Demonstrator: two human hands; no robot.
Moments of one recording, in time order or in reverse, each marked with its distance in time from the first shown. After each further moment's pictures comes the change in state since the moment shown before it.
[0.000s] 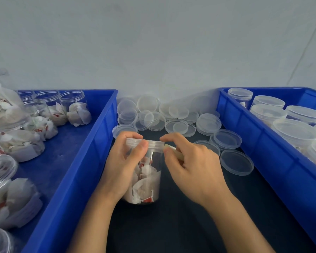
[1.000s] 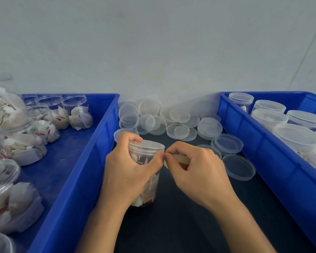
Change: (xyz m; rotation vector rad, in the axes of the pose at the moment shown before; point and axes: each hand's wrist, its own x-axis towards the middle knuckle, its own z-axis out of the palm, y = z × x) left_hand -0.005 0.012 0.014 0.464 0.237 0.126; right_hand -0.001 0.008 -0.001 0.047 0.004 0.051
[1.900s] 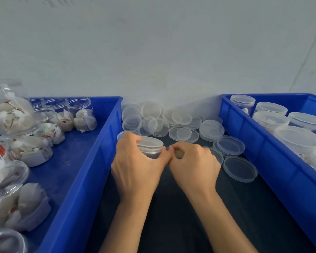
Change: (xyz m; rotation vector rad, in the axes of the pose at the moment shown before) left_hand 0.004 0.010 0.030 0.329 0.346 0.002; right_hand 0.026 -0.003 0.039 -0.132 0.234 0.306
